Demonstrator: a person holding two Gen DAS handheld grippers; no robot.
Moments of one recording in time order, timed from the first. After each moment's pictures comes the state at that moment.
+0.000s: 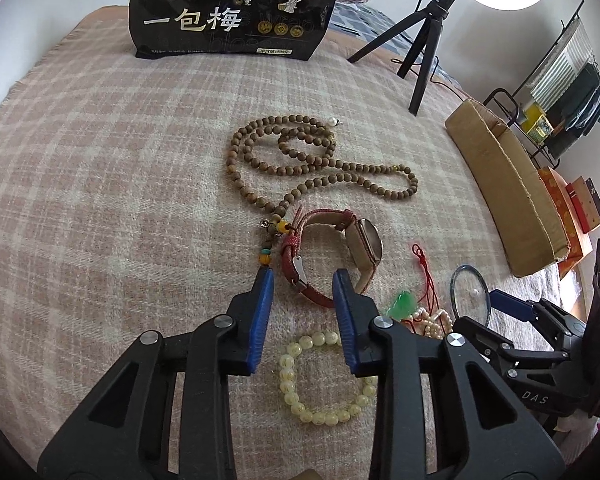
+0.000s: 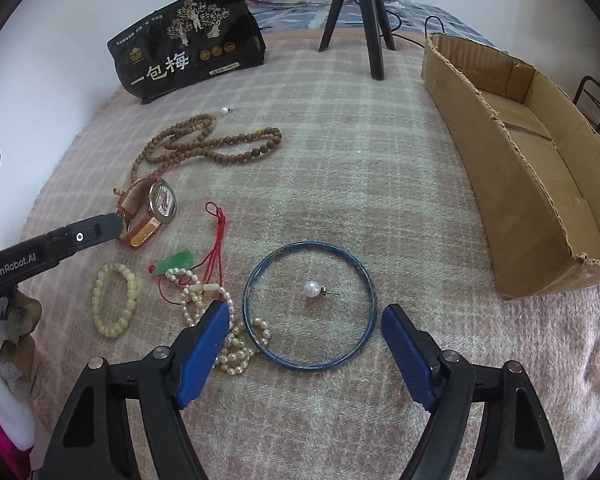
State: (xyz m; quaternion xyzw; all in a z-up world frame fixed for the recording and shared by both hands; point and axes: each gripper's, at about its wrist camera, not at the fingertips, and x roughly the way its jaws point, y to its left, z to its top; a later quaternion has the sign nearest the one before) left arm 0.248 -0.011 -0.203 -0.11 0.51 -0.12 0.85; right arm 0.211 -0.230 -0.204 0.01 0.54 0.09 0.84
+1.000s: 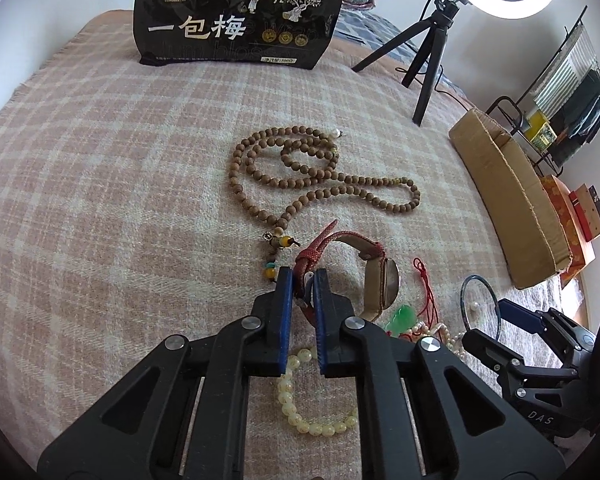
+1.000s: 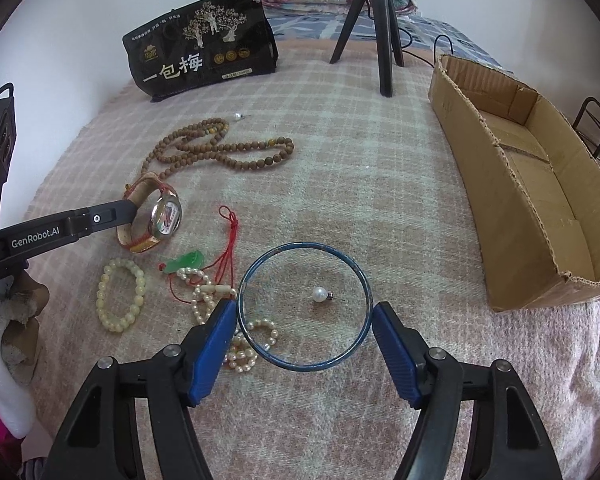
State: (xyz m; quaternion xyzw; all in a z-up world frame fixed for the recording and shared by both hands) left arm 0.247 -0.010 -0.200 -0.11 0.49 -0.11 0.86; right arm 0.205 -0.226 -0.191 0.00 0.52 0.09 0.85
